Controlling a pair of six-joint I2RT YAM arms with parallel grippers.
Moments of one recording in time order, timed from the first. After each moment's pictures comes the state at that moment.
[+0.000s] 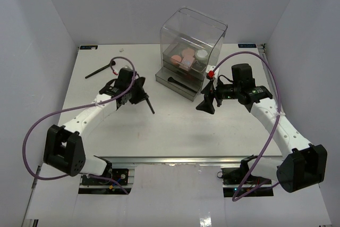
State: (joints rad) left arm -0.39 1.36 0.97 -0.51 -0.03 -0.87; right arm 0.34 1.21 1.03 -0.52 -0.85 -0.48
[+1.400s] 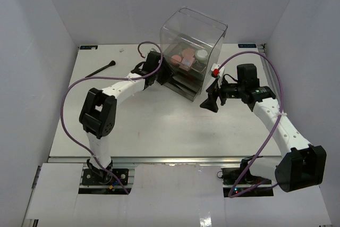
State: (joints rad) left arm -0.51 1.89 1.45 -0.17 0.02 -0.96; right arm 0.26 1.21 1.02 -0.52 -0.85 -0.49
